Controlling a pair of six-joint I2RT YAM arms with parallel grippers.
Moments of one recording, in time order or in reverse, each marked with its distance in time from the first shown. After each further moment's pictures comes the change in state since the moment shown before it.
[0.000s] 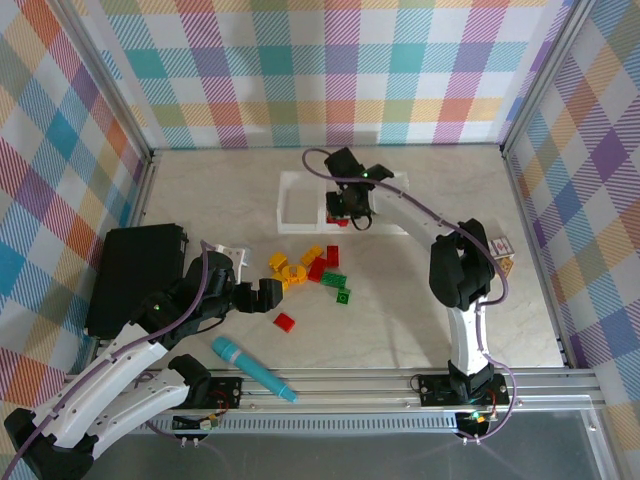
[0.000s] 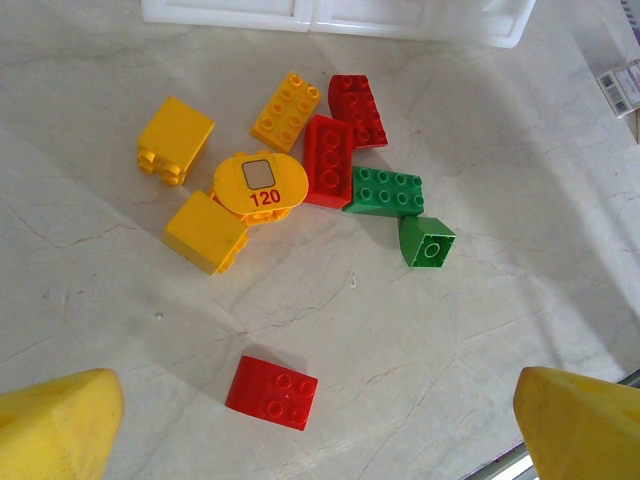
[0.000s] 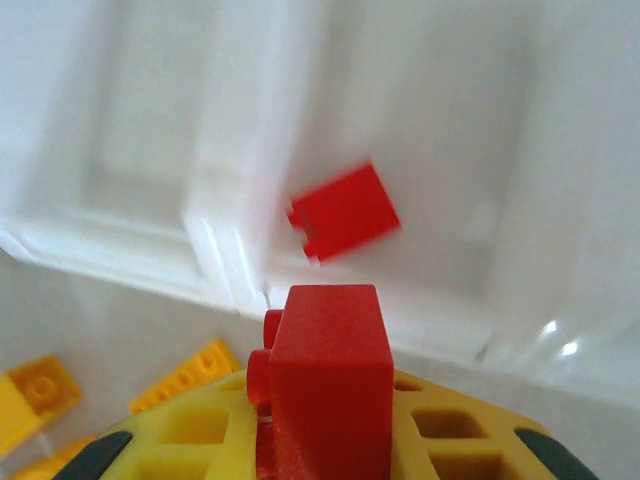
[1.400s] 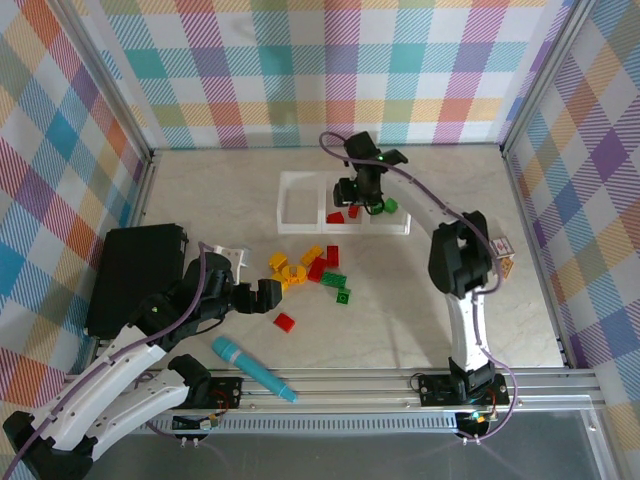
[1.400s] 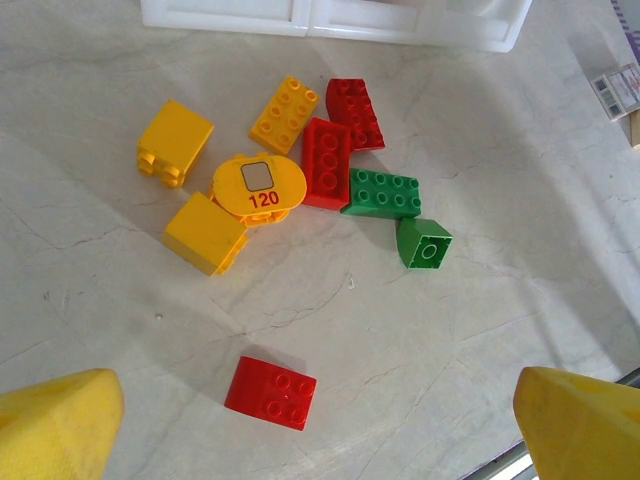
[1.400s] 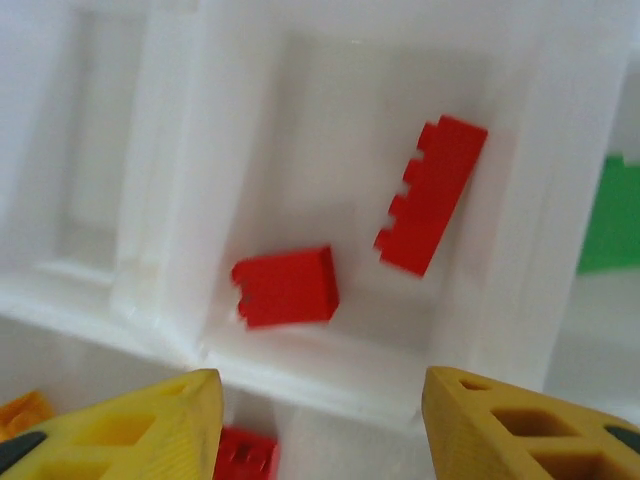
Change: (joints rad) left arm 0.000 -0.020 -0.005 0.000 0.000 -0.001; right arm -0.103 0.031 0.048 -0.039 -0.133 -0.058
